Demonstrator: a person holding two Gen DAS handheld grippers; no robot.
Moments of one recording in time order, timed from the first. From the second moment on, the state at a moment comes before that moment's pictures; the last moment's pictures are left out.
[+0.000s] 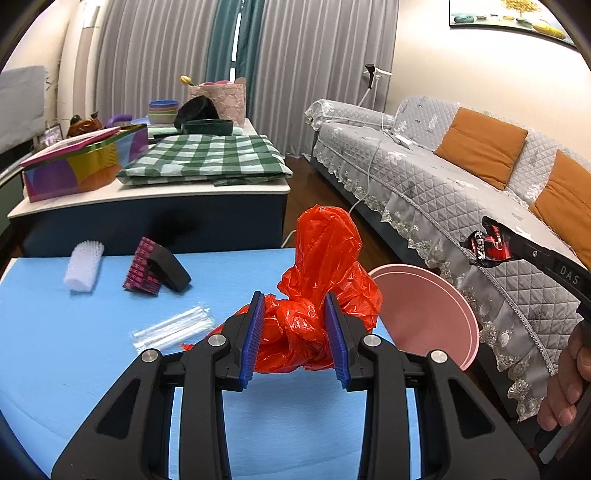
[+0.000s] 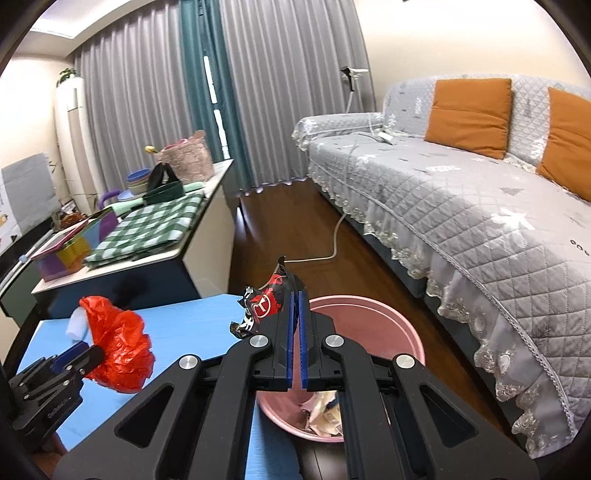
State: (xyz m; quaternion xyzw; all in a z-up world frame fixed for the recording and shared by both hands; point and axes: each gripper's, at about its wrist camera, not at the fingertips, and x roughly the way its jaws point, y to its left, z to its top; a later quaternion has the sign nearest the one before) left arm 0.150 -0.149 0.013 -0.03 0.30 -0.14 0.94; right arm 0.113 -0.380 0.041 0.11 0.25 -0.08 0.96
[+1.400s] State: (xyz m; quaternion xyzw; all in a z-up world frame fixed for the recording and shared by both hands) left arm 0.183 -0.286 -0.002 0.02 0.32 -0.21 0.92; right arm 0.123 -0.476 0.019 0.16 0.25 -0.18 0.94
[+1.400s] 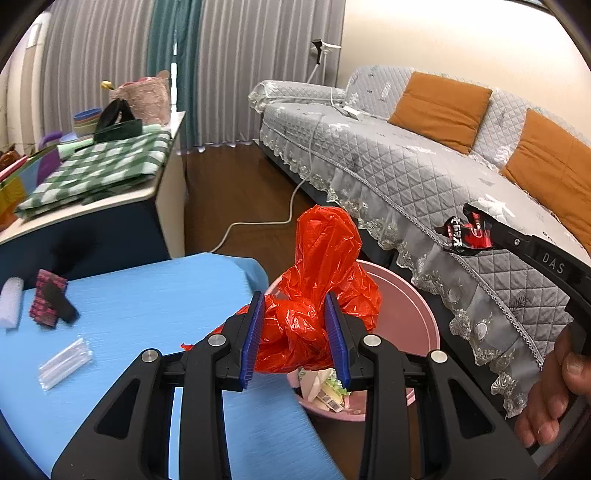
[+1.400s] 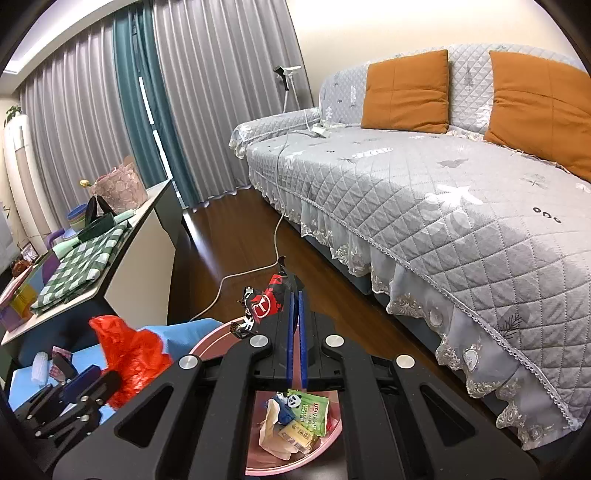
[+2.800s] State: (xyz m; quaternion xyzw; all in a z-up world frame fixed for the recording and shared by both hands) left arm 0.154 -0.124 0.028 -0.04 0.30 -0.12 0.94; right arm 0.139 -0.342 0.050 0.14 0.25 -0.07 0.96
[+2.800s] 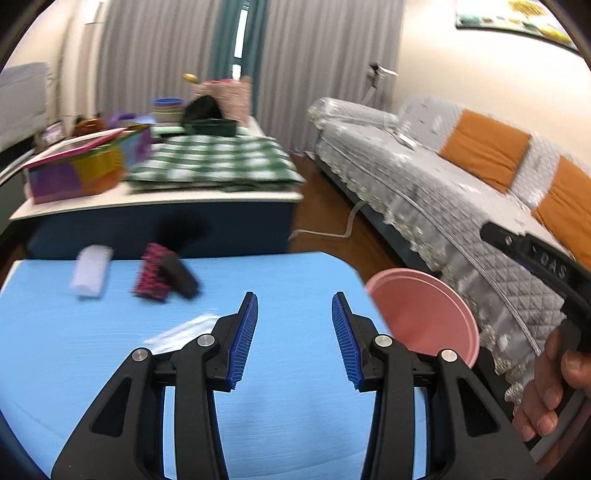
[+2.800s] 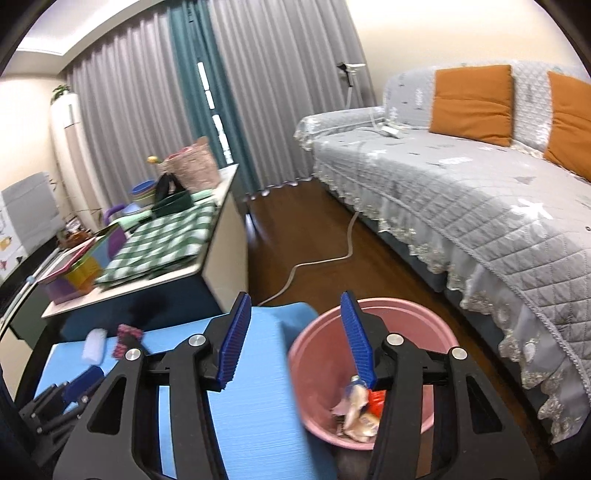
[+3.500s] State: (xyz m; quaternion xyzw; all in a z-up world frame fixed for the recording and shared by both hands) left arm 0.168 0.023 0.026 -0.05 0.28 0.00 0.96; right arm 0.166 -0.216 0.030 0.15 0.28 -0.04 0.95
